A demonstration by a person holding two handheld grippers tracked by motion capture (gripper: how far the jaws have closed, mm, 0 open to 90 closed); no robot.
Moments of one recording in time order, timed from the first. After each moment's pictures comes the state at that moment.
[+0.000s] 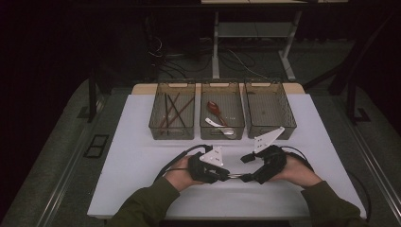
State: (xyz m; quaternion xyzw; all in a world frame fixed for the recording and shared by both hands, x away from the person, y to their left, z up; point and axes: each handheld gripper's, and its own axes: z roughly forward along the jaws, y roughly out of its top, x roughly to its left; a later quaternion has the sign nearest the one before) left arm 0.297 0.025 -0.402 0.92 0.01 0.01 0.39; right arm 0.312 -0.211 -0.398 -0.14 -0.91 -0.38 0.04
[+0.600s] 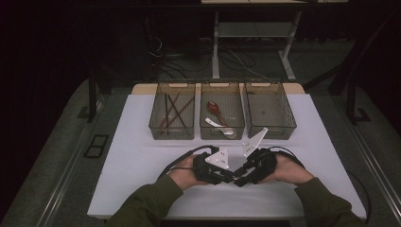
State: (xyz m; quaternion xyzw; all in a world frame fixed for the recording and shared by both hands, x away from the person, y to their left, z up) left arm 0.293 0.015 -0.400 0.92 -0.02 0.00 0.39; right arm 0.317 -0.189 -0.410 -0.11 -0.93 -0.33 0.14
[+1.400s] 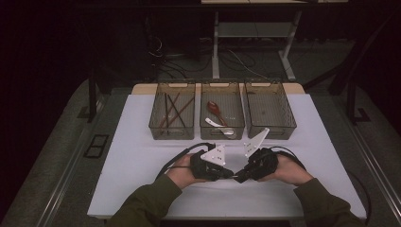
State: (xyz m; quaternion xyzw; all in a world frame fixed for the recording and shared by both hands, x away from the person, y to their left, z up) left arm 0.297 0.023 -0.394 0.91 0.00 0.00 0.41; right arm 0.319 -0.194 -0.412 -0.10 -0.93 -0.33 0.11
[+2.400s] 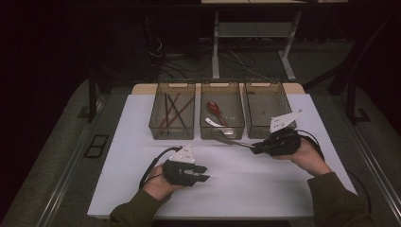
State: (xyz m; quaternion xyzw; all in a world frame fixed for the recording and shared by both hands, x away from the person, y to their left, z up) left arm 0.286 0.100 -0.417 0.88 0.16 0.01 0.44; right arm 0.344 -0.253 -0.372 -0.20 -0.89 -0.41 -0.01
